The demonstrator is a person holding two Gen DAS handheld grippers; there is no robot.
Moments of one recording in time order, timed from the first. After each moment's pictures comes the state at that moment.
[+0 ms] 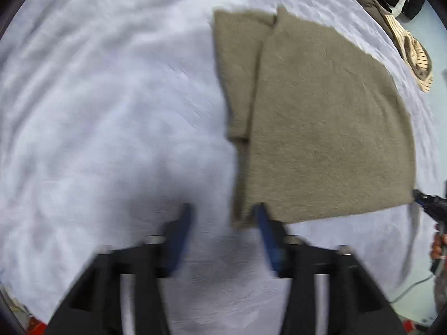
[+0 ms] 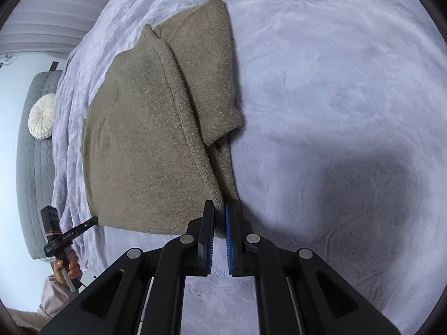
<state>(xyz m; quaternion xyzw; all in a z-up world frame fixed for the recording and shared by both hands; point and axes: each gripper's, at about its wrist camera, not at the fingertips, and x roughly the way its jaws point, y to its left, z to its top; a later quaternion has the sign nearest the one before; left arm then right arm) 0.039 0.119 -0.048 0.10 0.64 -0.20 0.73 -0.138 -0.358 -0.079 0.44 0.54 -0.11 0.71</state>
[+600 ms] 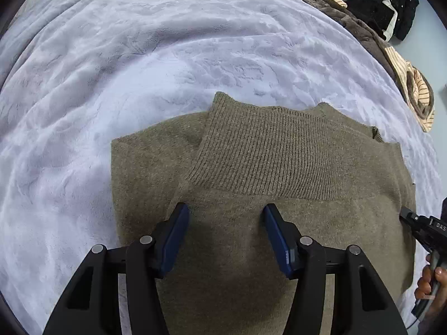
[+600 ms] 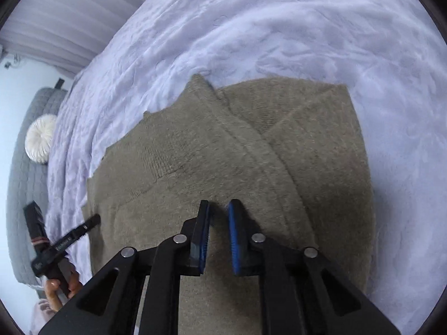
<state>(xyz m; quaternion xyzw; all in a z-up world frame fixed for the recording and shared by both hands) 0.143 0.000 -0.075 0.06 0.58 -0.23 0.78 -0.010 -0.361 -0.091 0.47 0.43 -0.10 0.76</state>
